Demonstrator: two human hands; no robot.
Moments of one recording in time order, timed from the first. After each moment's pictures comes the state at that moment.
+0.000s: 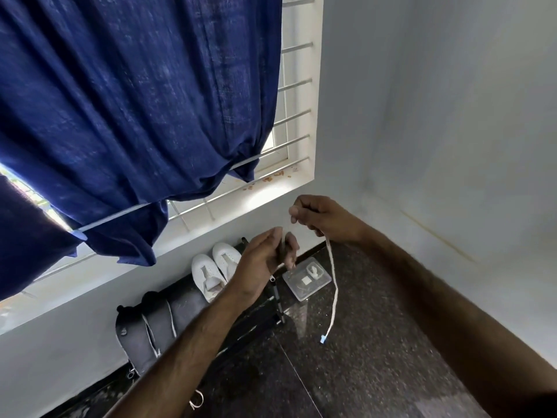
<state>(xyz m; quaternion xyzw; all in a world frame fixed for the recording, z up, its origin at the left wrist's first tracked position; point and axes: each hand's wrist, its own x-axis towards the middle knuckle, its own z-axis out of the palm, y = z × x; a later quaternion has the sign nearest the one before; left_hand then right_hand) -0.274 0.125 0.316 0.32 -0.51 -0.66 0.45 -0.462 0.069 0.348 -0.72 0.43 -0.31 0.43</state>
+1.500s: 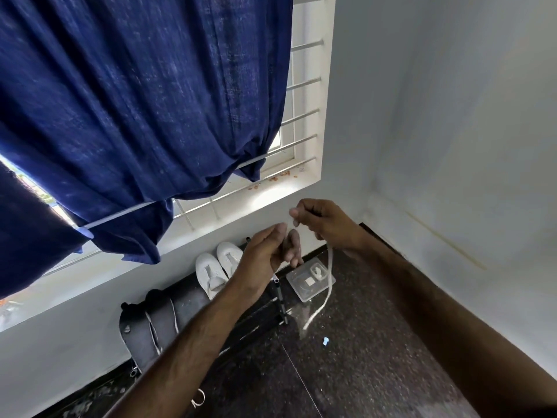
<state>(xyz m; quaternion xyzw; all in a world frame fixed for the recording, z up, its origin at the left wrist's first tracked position) -0.271 0.118 0.331 0.33 -0.51 -0.65 0.45 -0.446 0.065 0.343 -0.70 0.42 -0.36 0.44</state>
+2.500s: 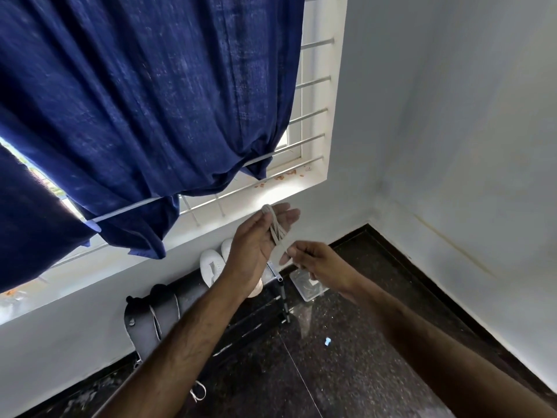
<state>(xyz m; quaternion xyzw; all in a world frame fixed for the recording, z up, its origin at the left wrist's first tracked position) -0.255 0.102 0.335 0.33 -0.44 -0.65 0.53 -0.427 0.102 0.285 -0.65 0.45 -0.29 0.53</state>
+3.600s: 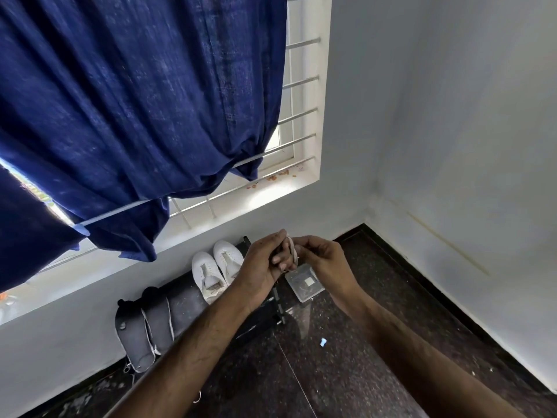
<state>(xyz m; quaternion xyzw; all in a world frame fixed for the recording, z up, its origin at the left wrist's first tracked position) -0.300 0.111 0.306 0.39 -0.37 -0.70 0.48 -0.450 0.112 0.273 -0.52 0.44 -0.50 0.54</state>
